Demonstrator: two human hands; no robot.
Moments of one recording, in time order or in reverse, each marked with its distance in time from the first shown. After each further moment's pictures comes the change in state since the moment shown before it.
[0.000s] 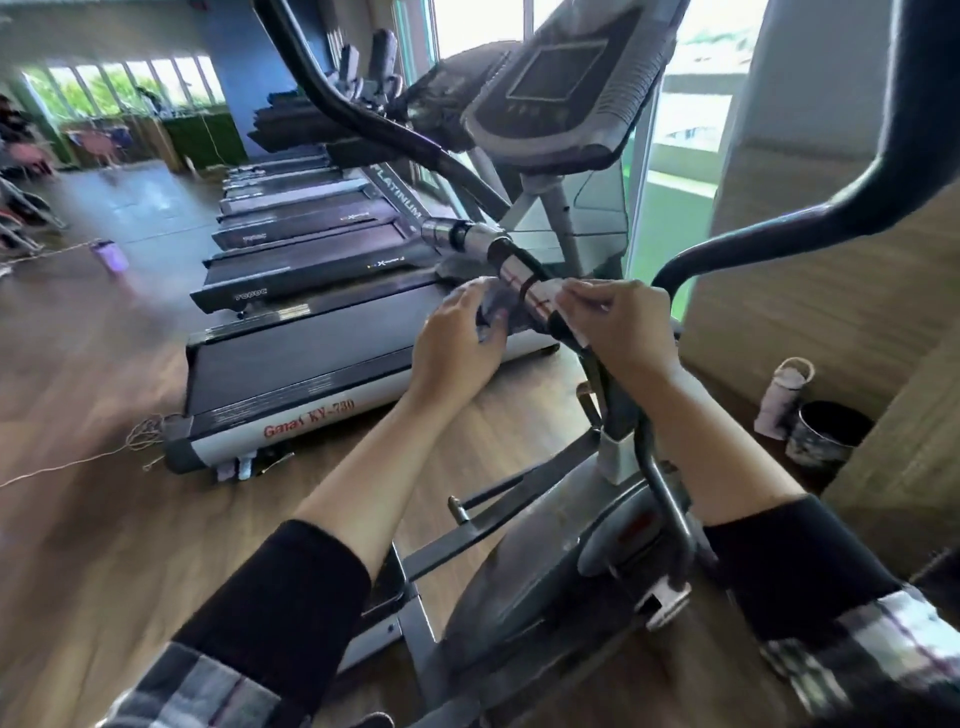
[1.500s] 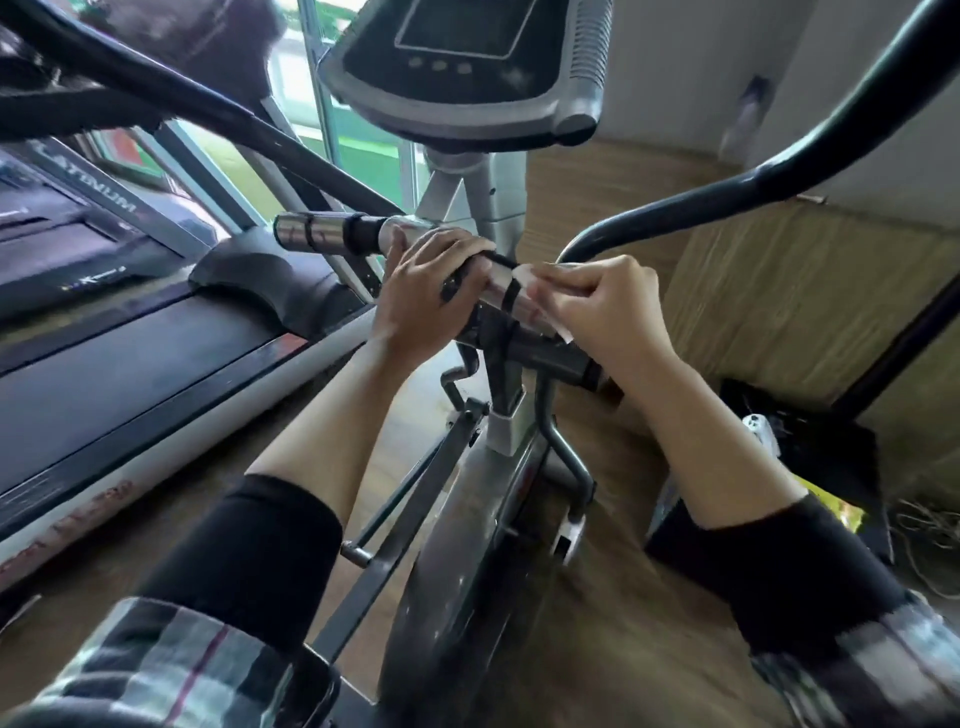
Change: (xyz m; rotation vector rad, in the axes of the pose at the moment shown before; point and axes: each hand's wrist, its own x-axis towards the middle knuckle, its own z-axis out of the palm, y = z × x) left_hand 0.114 -0.080 0.056 -0.443 -0.048 0.604; right_hand 0.010 -0.053 0.053 -0.270 0.224 0.357
